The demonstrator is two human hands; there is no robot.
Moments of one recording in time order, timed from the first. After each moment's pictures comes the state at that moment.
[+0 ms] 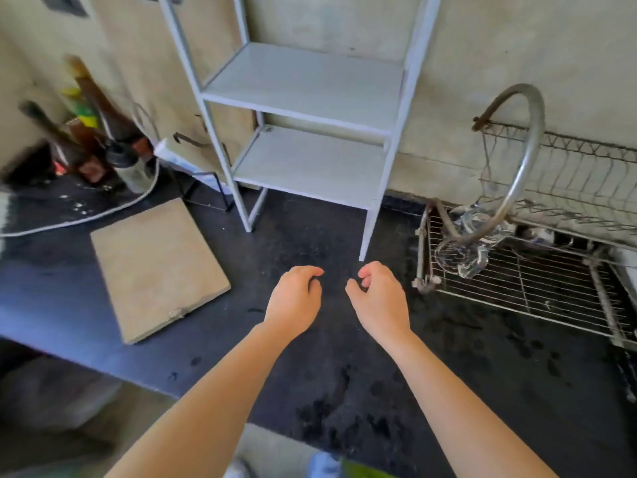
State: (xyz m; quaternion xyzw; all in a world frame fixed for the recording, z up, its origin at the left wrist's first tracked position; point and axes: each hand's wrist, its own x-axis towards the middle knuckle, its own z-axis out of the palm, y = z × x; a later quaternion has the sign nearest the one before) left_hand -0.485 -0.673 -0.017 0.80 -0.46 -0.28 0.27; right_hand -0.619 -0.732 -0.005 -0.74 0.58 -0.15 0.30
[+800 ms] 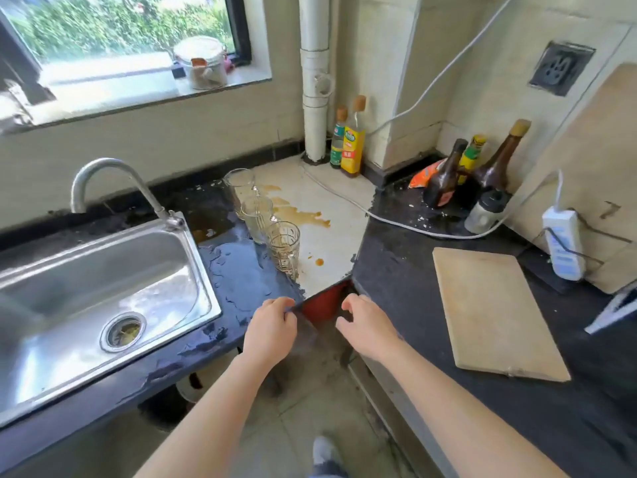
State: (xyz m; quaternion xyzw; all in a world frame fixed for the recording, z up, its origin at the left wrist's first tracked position) left_hand -0.136 -0.194 -0.013 0.94 -0.08 -0.15 0.30; right_hand -0.180 -0.366 -0.020 -0.94 0.15 0.10 0.30
